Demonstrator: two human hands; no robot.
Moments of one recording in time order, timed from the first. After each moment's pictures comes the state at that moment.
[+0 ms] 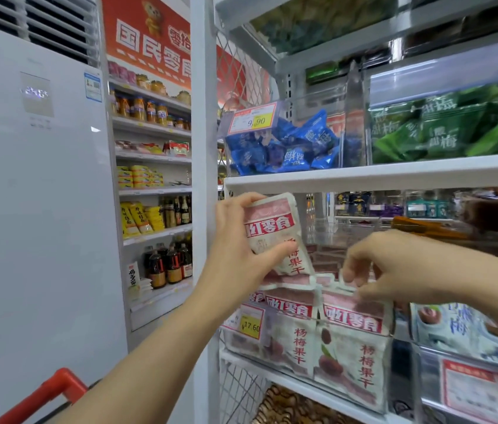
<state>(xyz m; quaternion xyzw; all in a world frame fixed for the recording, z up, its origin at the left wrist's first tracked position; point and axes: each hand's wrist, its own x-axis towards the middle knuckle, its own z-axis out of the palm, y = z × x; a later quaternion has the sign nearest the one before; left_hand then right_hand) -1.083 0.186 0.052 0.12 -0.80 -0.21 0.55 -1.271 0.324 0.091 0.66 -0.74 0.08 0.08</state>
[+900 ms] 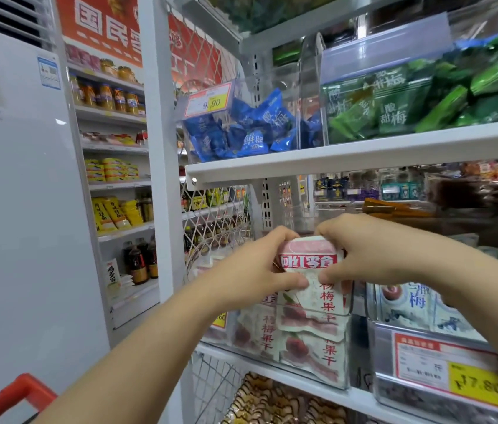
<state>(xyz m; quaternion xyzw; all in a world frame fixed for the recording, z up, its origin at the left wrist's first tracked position) -1.126 0.205 0.049 0.18 -0.93 -0.23 0.21 -1.277 0.328 0.086 0.65 -0.74 0.13 0.07</state>
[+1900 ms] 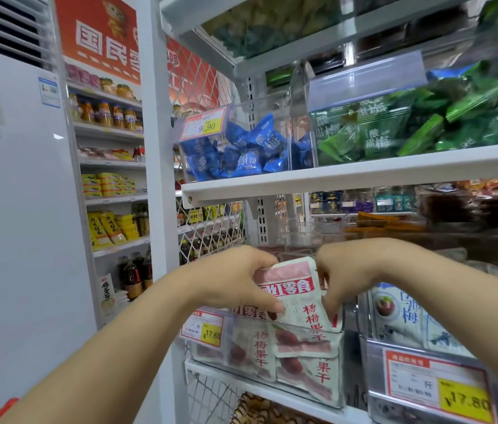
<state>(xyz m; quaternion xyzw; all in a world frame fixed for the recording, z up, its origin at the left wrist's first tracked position) -1.116 0.195 0.079 0.20 -0.97 -0.14 0.10 -1.291 0.302 0.090 0.64 -0.77 -0.04 -0.06</state>
